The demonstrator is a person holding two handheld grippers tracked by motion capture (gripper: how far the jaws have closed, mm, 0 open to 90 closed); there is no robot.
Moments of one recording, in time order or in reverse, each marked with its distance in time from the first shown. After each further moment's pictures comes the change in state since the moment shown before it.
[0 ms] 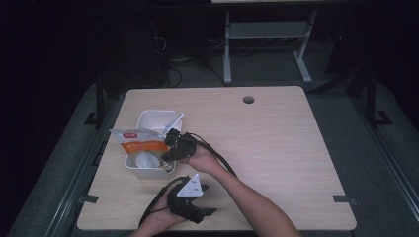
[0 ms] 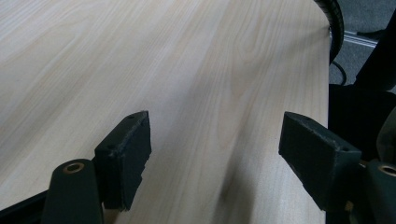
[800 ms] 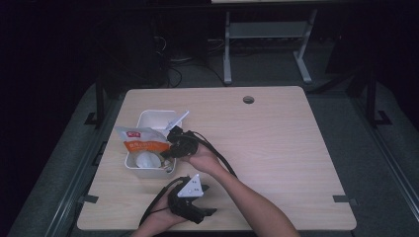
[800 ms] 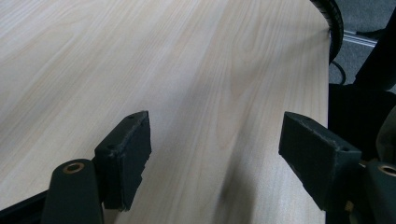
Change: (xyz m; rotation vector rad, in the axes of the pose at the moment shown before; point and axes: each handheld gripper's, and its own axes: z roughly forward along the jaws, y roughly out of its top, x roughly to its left) left arm 0.000 0.000 0.000 -0.002 -0.001 -0.006; right arm -0.003 -0.001 -0.008 -0.082 0.006 0.030
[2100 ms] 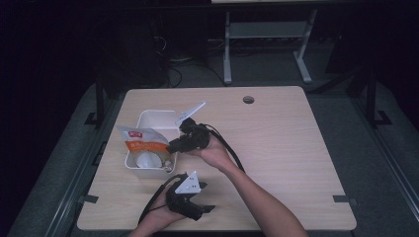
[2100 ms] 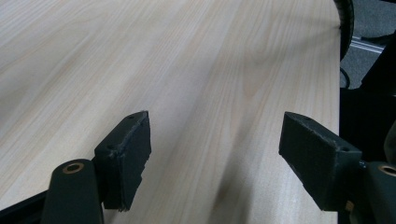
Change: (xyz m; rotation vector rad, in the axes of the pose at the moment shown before) left arm 0.008 -0.002 -0.003 -0.008 0.016 -0.023; right arm -0.014 -0.005 -0.040 -0.098 0.063 0.052
